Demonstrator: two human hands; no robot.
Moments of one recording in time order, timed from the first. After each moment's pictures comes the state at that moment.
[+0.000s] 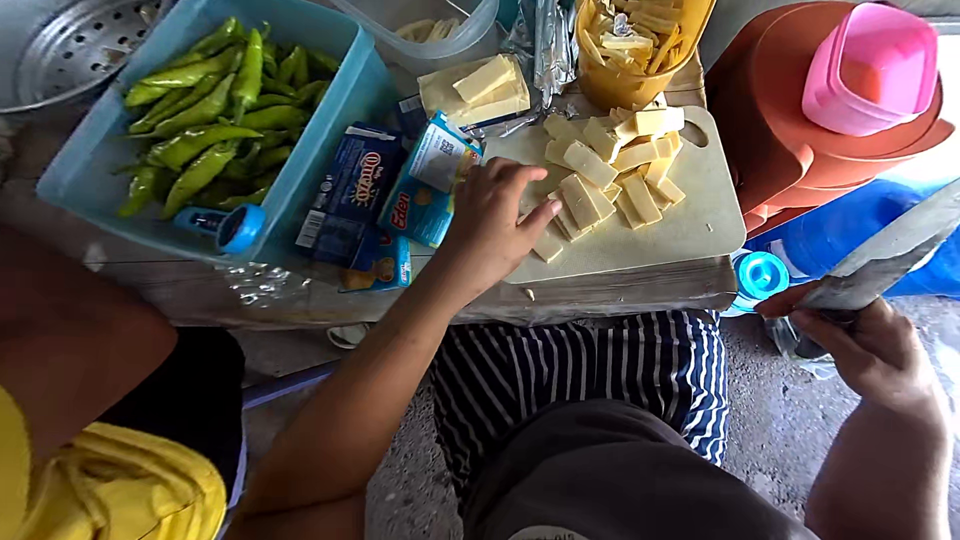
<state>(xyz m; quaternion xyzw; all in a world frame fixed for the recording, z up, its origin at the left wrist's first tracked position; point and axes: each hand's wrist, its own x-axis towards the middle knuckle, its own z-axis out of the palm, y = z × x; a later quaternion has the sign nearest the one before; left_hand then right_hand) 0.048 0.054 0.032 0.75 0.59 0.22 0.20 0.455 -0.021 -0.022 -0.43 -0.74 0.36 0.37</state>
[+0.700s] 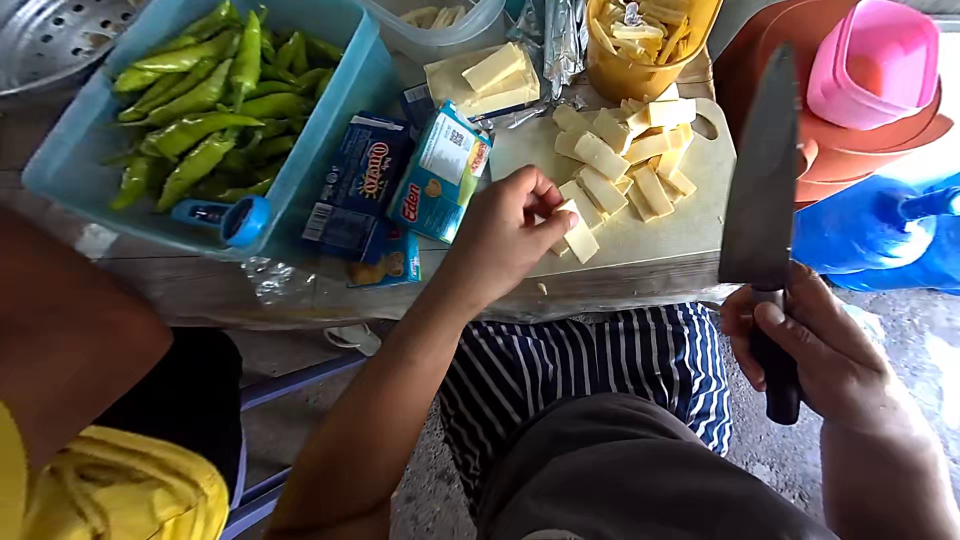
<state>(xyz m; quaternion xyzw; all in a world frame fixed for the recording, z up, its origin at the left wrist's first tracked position) 0.048 0.034 0.046 0.68 0.57 0.30 0.36 0.359 -0.036 0.022 -0.38 -0.61 0.59 0.37</state>
